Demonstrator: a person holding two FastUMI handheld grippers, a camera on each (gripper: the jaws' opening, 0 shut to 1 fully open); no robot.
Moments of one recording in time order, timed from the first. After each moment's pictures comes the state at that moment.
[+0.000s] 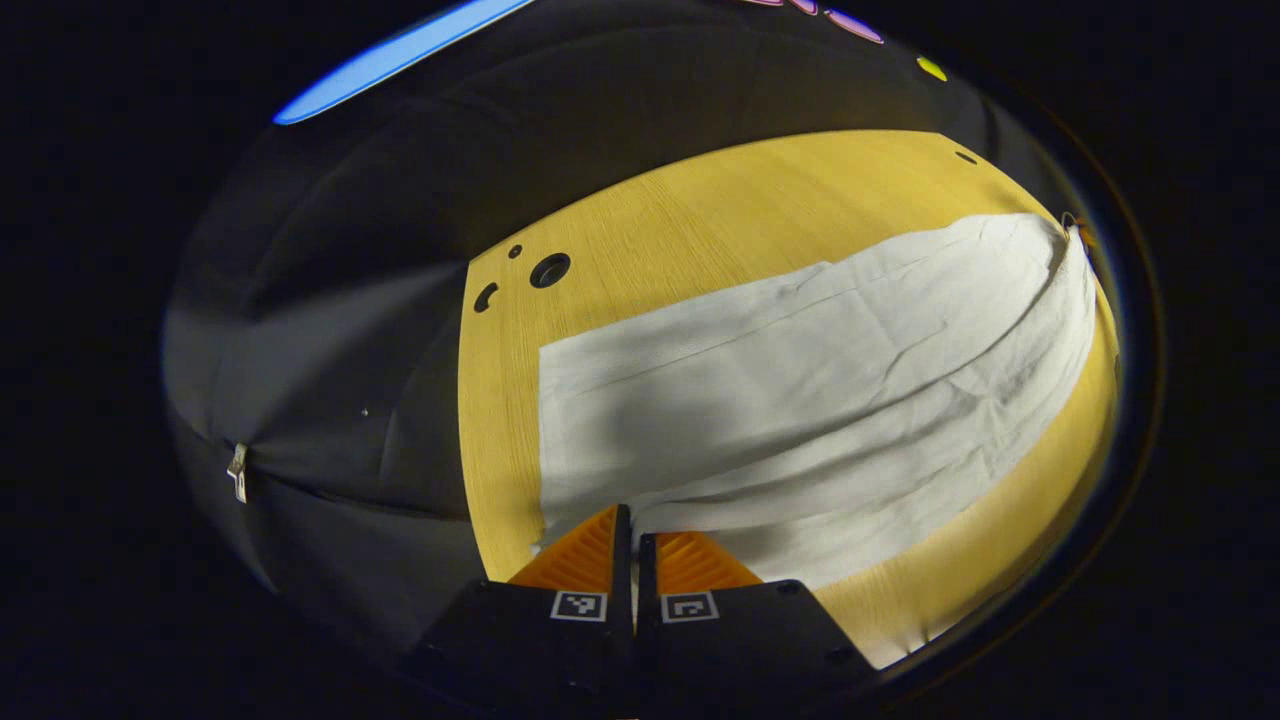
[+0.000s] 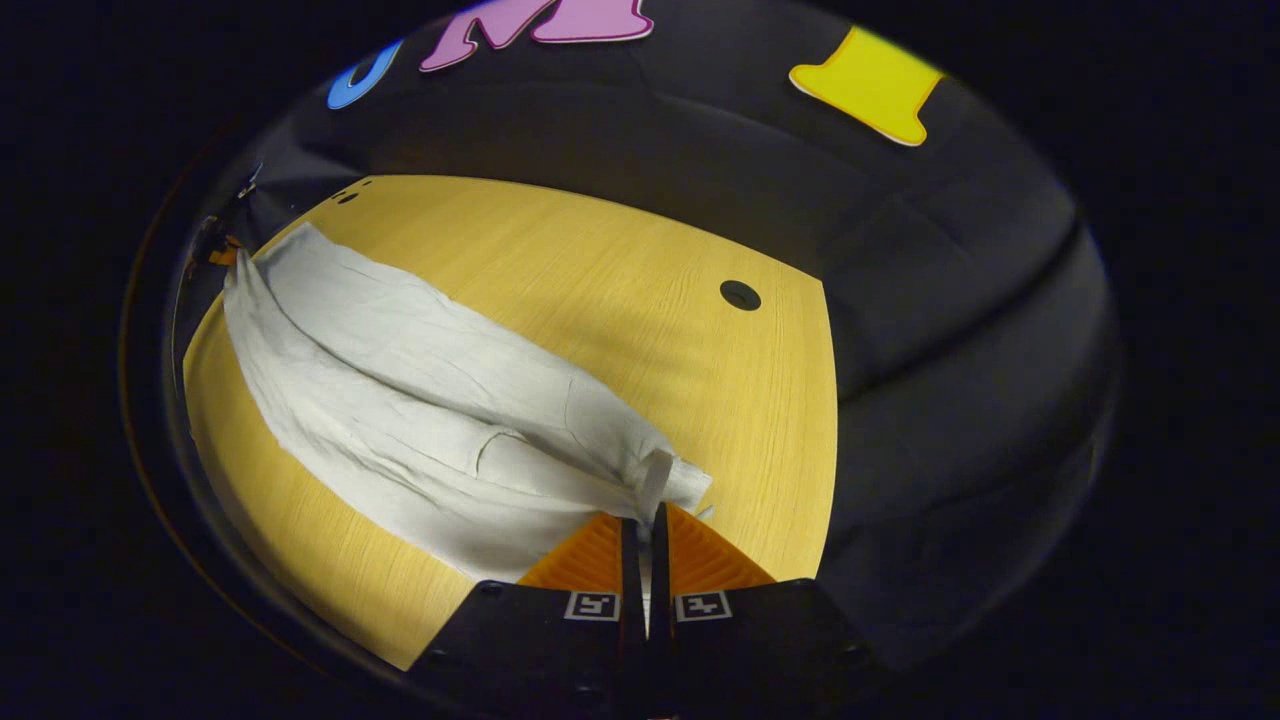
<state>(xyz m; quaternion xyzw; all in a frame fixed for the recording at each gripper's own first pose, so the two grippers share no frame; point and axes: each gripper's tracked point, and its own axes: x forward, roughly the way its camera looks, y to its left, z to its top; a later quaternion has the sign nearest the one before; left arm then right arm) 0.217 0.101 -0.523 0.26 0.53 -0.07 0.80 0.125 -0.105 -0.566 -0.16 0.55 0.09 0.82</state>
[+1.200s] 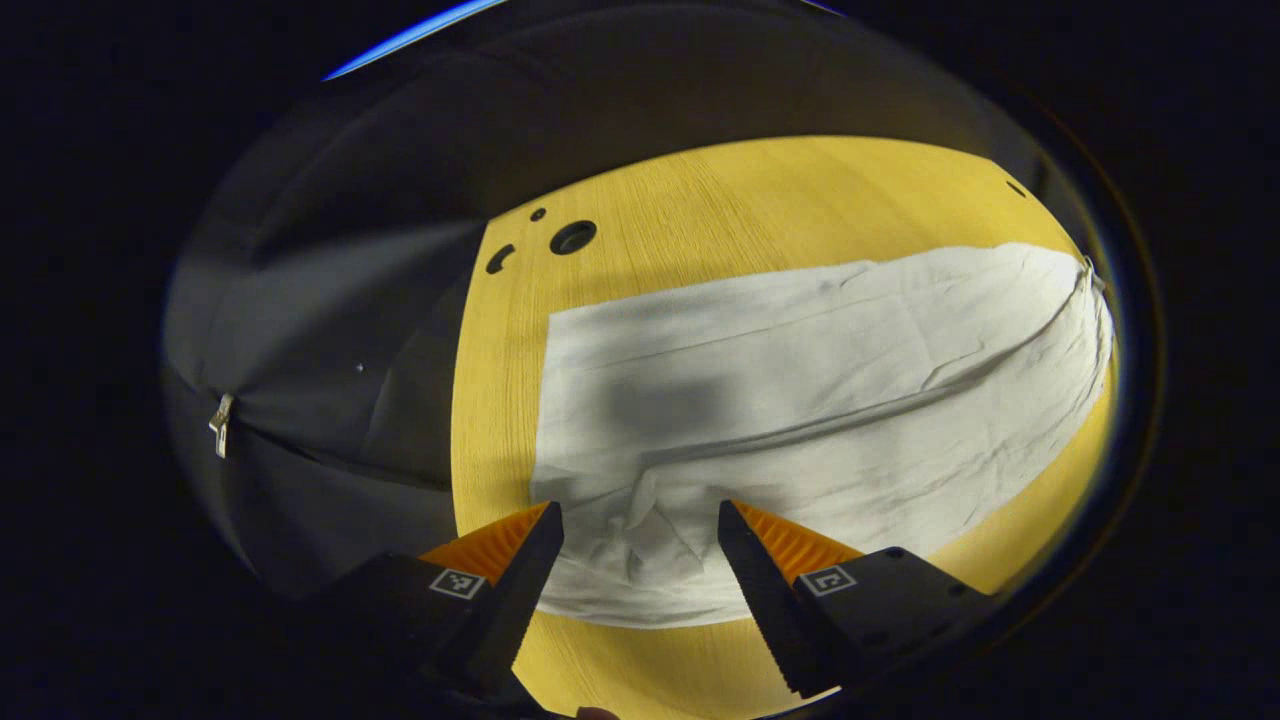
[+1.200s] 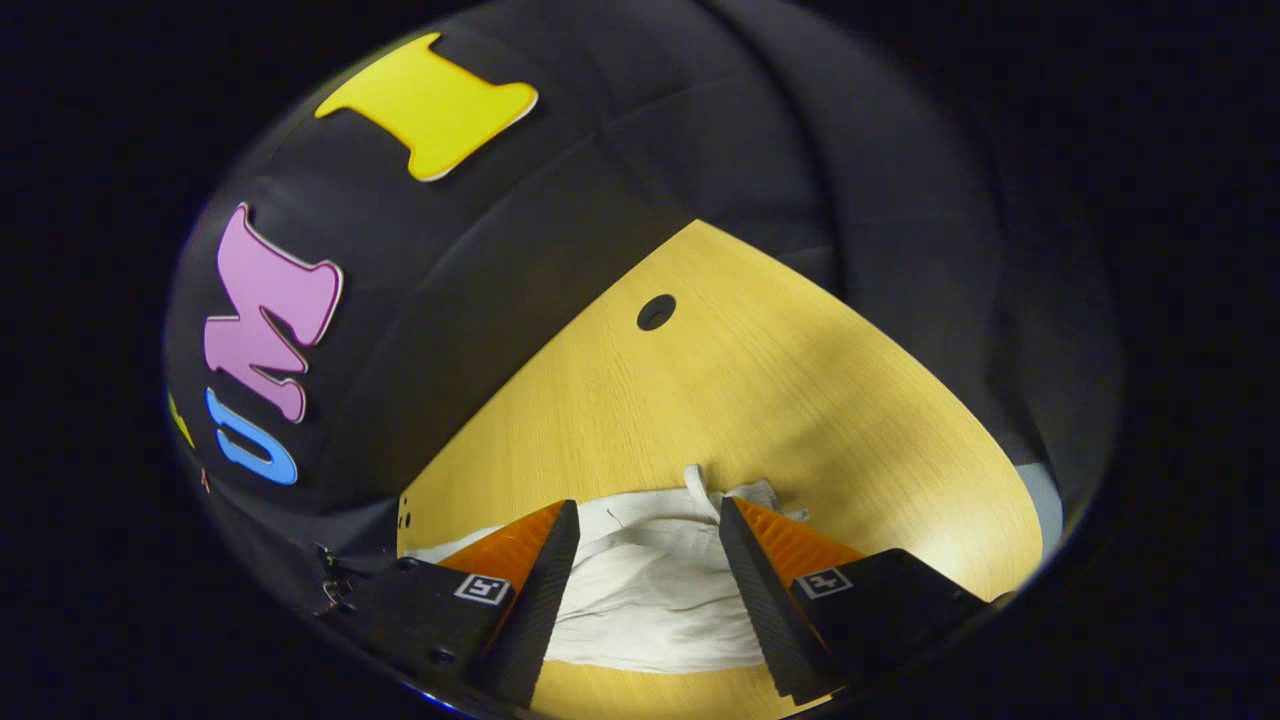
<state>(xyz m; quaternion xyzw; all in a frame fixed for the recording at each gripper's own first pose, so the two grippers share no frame) 0.212 0.106 -0.521 0.19 0.54 -0.03 0.82 0.153 -0.113 -0.537 0.34 0.43 -0.09 0.83</state>
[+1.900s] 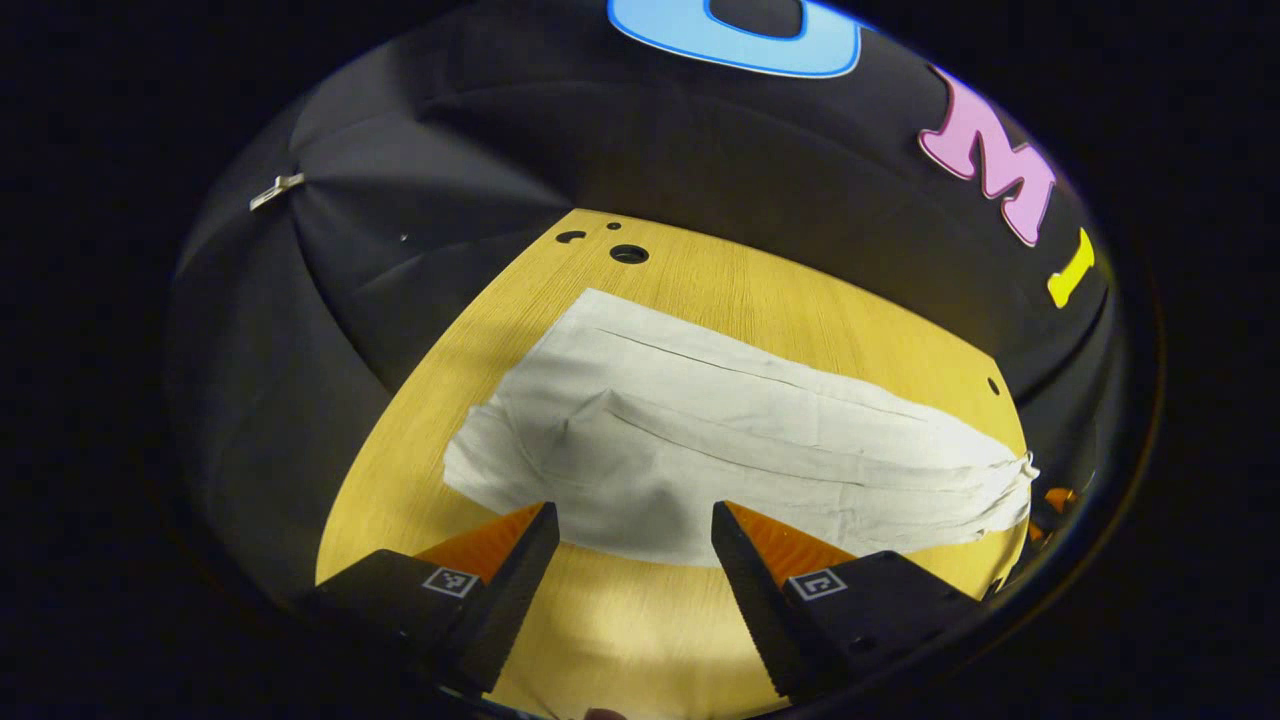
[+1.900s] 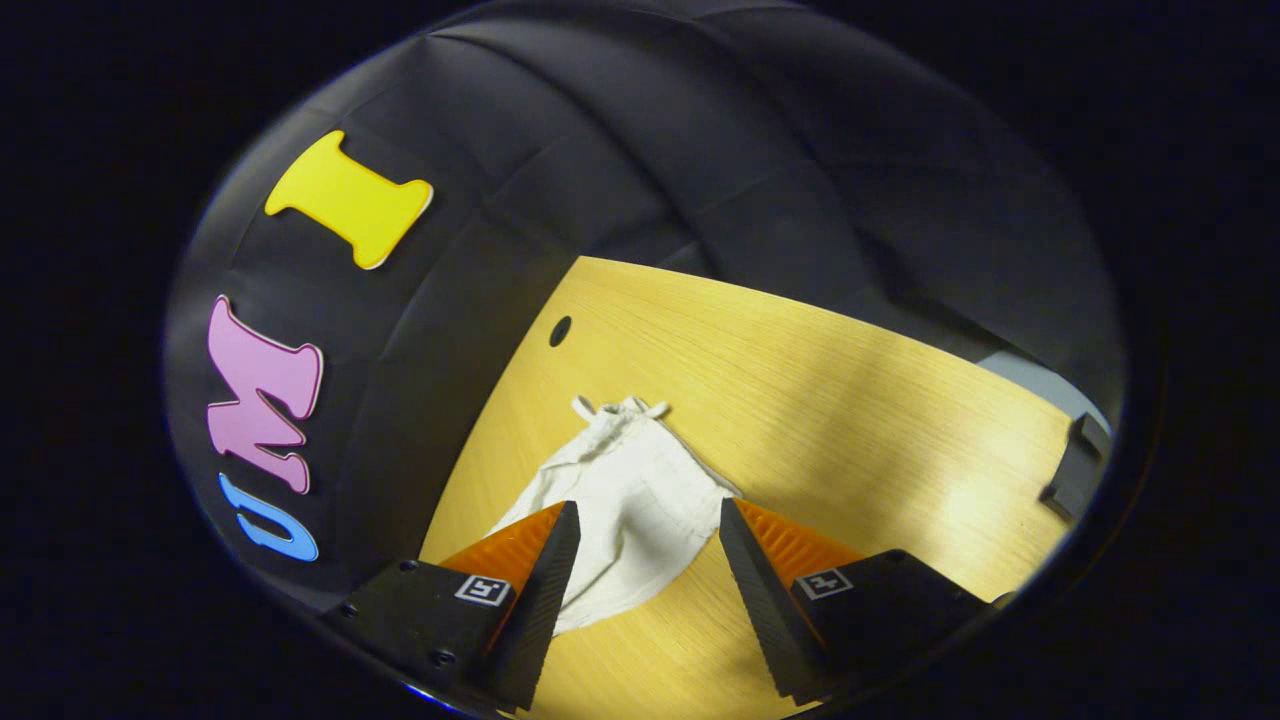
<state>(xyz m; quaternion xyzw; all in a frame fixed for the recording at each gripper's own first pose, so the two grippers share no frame) 0.134 0.067 -0.501 -0.09 0.46 0.04 0.88 0.039 -0.122 -0.547 0.42 0.38 -0.24 0.79</state>
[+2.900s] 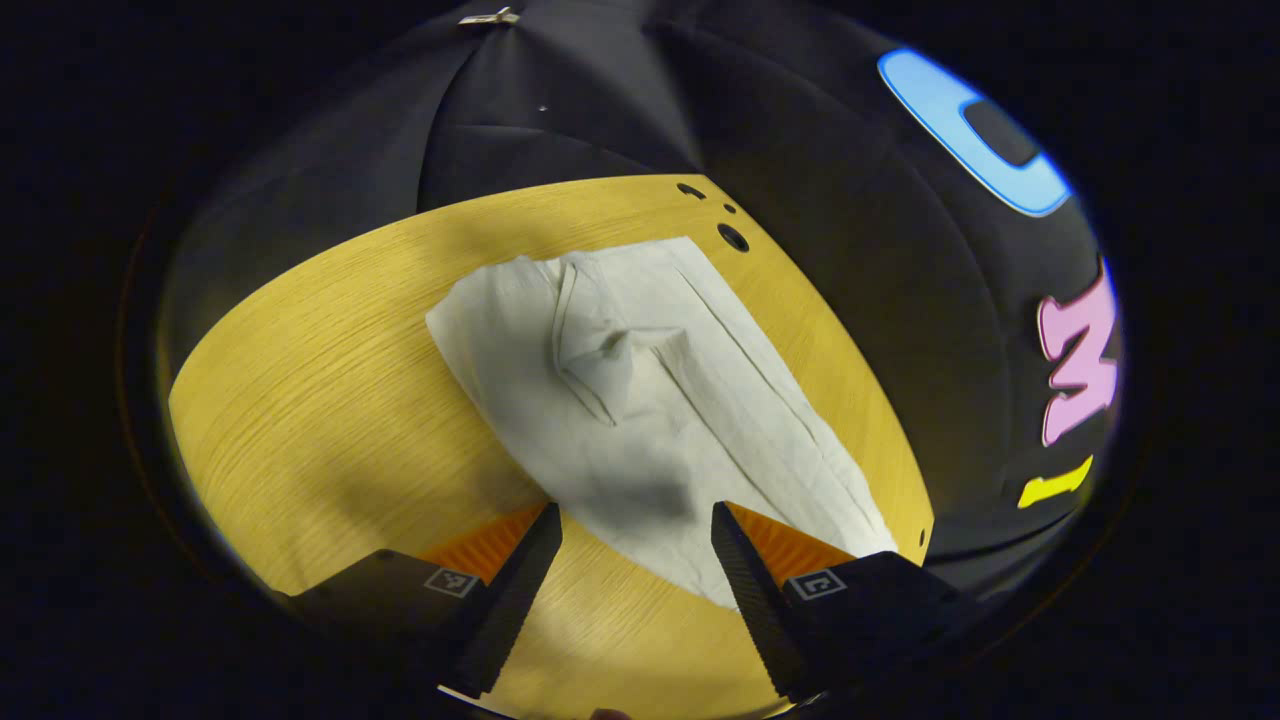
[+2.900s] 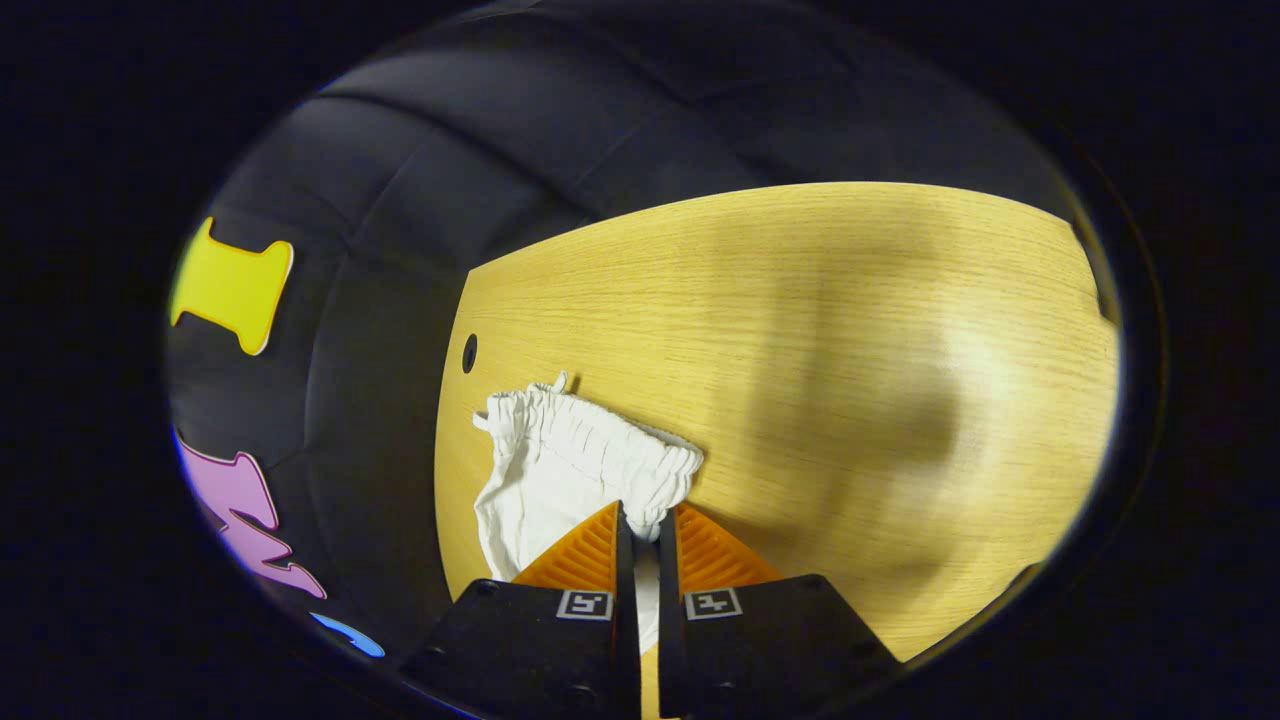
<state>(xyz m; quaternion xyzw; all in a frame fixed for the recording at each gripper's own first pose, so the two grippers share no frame) 0.143 0.061 -0.552 -0.37 0.43 0.14 0.81 0.044 -0.111 -0.602 0.50 0.37 -0.35 0.70</state>
